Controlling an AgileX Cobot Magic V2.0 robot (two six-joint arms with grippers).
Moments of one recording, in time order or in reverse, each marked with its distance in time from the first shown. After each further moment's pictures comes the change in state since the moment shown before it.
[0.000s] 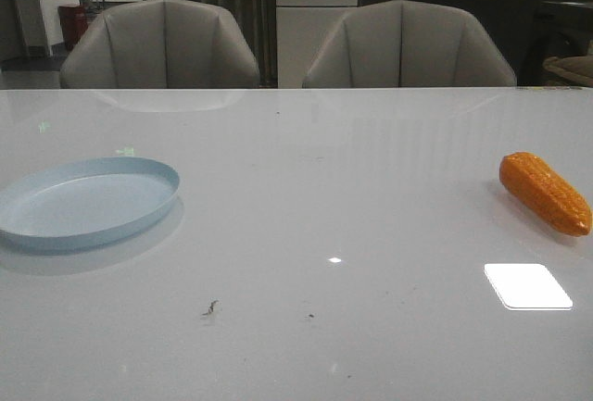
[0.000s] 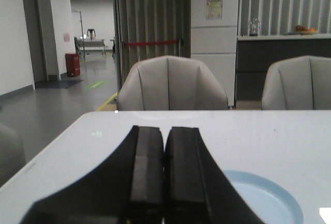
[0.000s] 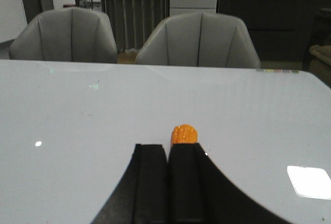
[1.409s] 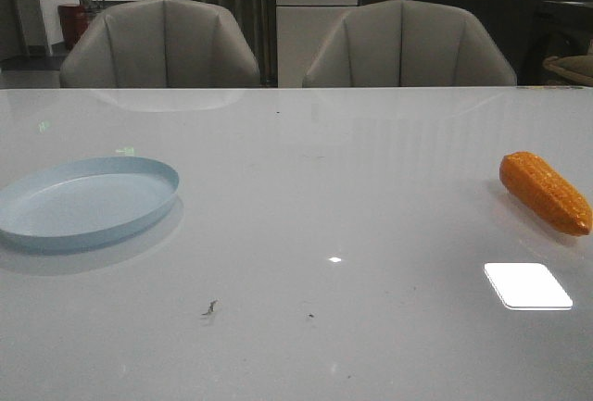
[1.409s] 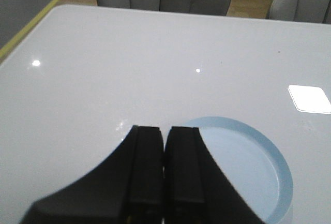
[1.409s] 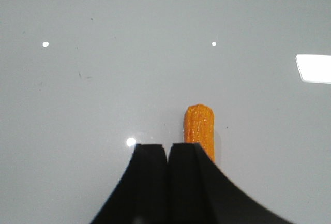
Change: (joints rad) left arm 0.000 0.901 -0.567 -0.097 0.203 0.000; right arm 0.000 0.895 -0.624 0.036 0.204 0.020
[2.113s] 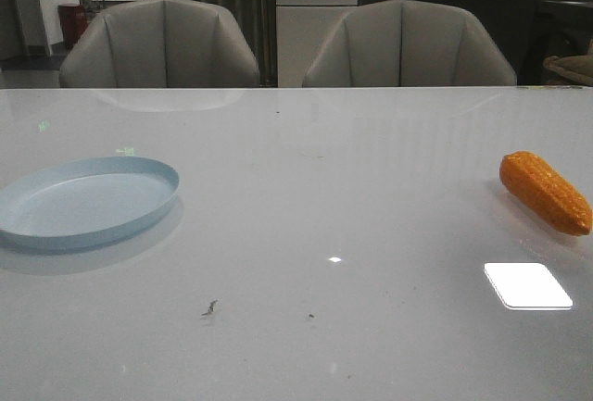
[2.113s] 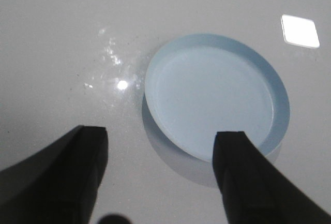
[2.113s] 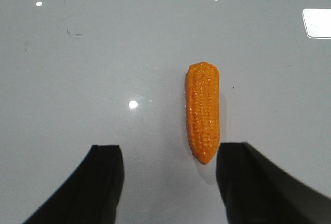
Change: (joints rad) left arm 0.000 0.214 -0.074 -0.097 0.203 0.000; right arm 0.000 0.086 0.000 0.021 0.042 0.000
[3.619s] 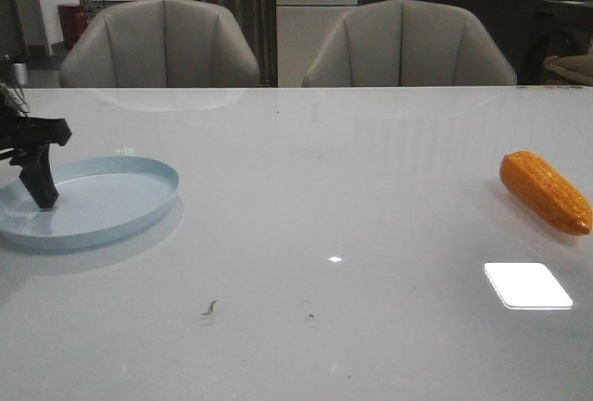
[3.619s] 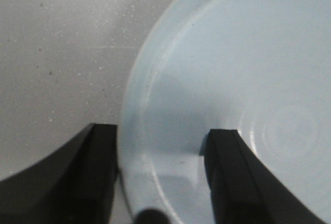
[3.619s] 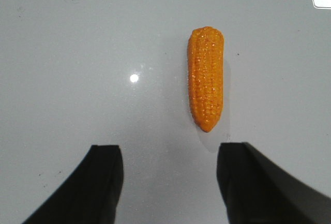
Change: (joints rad) left arm 0.000 0.909 -0.730 0.087 0.422 -0.002; right arm 0.000 0.006 0.000 0.002 0.092 0.000
